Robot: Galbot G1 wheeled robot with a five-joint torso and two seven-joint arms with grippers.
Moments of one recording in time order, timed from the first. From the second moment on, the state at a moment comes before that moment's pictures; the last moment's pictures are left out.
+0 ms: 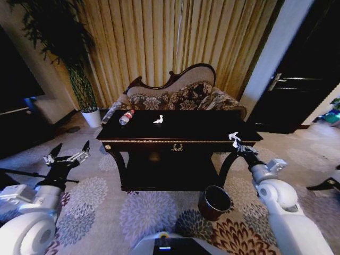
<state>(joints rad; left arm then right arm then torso) 1.74 -1.18 -1.08 -2.50 -0.69 0.27 -0.11 -1.41 1.08 0.85 2.00 0.66 -0.23 0.00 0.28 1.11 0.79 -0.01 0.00</state>
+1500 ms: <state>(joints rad) 1.74 -1.20 -1.07 -2.50 -0.69 0.25 -0.09 -1.31 1.25 0.74 1.25 0.37 -0.12 -0.06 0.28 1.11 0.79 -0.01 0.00</state>
